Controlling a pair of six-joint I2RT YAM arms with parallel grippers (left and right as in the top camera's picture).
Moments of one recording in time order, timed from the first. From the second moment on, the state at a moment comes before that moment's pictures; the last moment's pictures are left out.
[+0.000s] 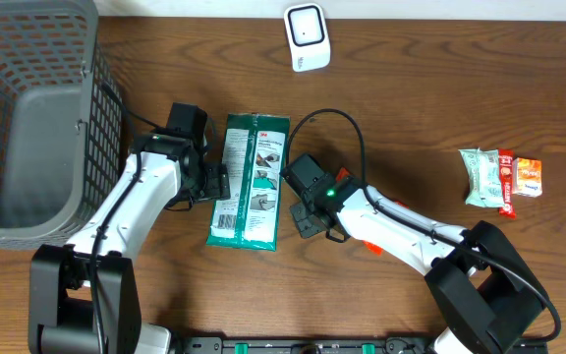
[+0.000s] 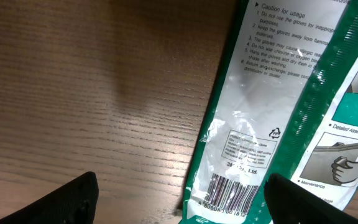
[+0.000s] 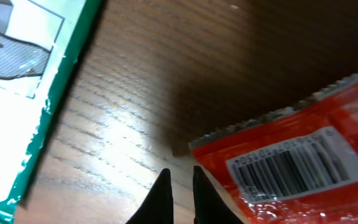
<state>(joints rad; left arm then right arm) -0.18 1.63 1.07 -0.88 0.02 -0.31 0.75 1.78 1.04 -0.58 0.05 0.33</state>
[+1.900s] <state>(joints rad) -0.18 1.63 1.07 -0.88 0.02 -0.31 0.73 1.78 1.04 -0.58 0.30 0.35</state>
